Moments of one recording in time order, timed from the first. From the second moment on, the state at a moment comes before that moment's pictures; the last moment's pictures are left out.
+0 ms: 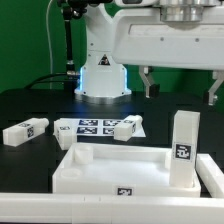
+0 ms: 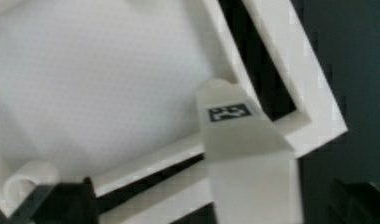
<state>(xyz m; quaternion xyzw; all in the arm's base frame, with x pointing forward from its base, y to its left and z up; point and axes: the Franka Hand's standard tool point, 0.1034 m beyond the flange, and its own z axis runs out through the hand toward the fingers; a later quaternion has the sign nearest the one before) 0.626 0.066 0.143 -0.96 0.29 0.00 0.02</state>
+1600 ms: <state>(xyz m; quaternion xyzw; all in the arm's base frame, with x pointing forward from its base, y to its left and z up) 0.477 -0.005 0.082 -0.96 0.29 -0.02 0.03</state>
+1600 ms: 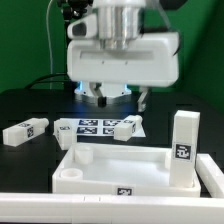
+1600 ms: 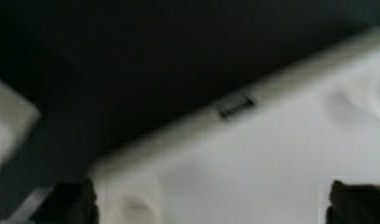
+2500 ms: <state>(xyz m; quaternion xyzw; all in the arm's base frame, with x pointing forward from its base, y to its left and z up) 0.428 -0.011 0.047 -0.95 0.29 0.08 0.03</state>
